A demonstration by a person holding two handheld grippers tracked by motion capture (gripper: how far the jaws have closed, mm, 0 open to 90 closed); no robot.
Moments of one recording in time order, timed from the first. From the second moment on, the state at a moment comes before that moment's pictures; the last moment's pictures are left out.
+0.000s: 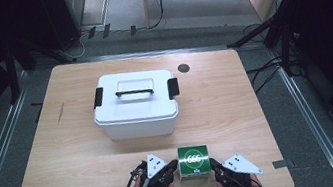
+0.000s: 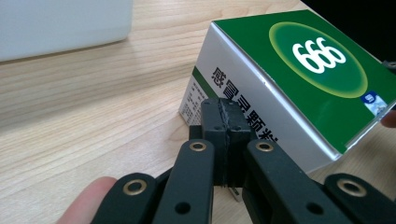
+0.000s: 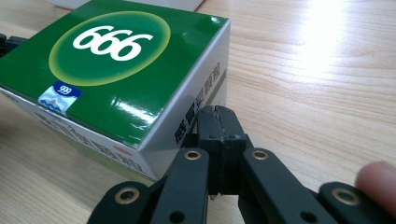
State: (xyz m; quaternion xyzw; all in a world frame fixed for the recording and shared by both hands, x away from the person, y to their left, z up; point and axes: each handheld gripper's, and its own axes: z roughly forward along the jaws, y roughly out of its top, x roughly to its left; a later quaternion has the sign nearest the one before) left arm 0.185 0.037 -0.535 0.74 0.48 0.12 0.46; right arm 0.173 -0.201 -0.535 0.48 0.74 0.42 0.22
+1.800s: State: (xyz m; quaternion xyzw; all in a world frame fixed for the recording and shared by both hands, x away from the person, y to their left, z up) left arm 0.204 0.301 -0.547 0.57 0.63 0.35 0.39; right arm 0.294 -0.251 -0.422 0.30 0.86 0.35 0.21
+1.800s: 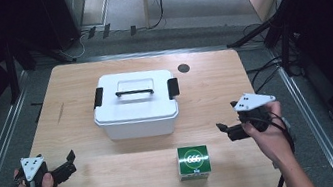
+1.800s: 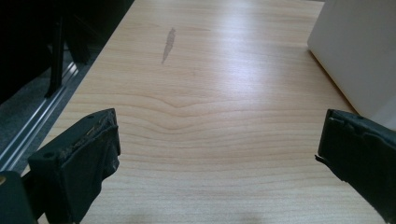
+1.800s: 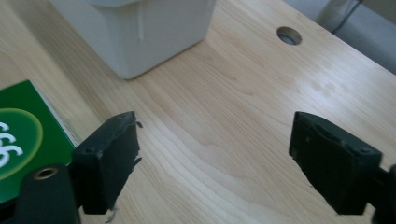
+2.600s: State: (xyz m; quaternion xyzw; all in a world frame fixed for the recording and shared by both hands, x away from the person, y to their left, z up) left arm 0.208 0.298 -0.550 0.59 0.62 0.34 0.39; right arm 0.366 -0.190 -0.355 0.16 0.95 0.24 0.14
